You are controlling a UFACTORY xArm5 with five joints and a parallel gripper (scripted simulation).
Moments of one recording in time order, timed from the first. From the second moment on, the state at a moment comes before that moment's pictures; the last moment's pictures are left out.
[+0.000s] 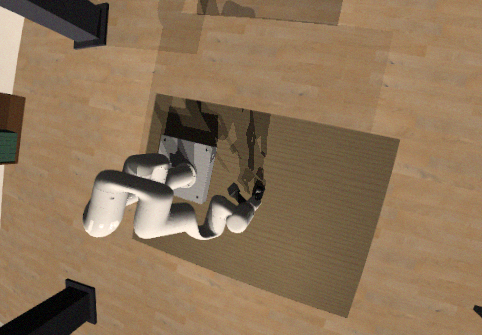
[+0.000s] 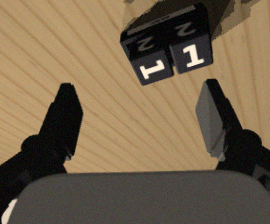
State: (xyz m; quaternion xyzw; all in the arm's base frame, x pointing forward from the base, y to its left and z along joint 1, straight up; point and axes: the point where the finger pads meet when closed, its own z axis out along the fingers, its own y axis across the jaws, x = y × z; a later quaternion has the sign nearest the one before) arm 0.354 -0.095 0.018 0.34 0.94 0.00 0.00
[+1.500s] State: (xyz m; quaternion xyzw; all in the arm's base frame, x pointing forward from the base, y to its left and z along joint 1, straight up) arm 0.397 -0.057 0.014 0.47 0.88 0.00 0.00
